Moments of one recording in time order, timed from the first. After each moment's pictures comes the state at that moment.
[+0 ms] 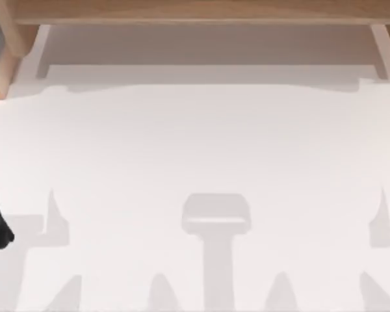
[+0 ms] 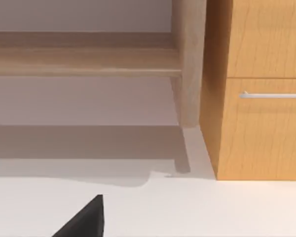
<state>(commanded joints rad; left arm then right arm) 0.00 0.00 0.00 0.00 0.00 0.00 0.00 0.00 0.00 0.00 0.00 0.00</state>
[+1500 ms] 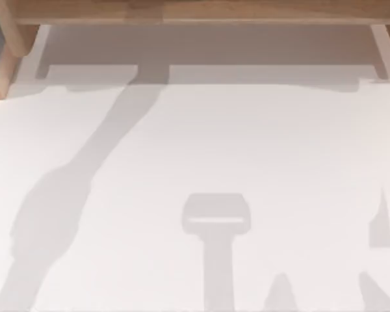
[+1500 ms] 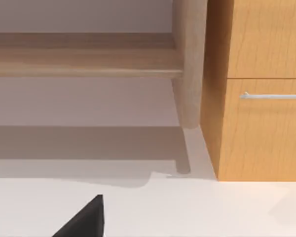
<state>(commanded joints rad) -0.51 1.88 1.99 -0.10 -0.48 0.01 0.00 0.00 0.00 0.00 0.00 0.00</state>
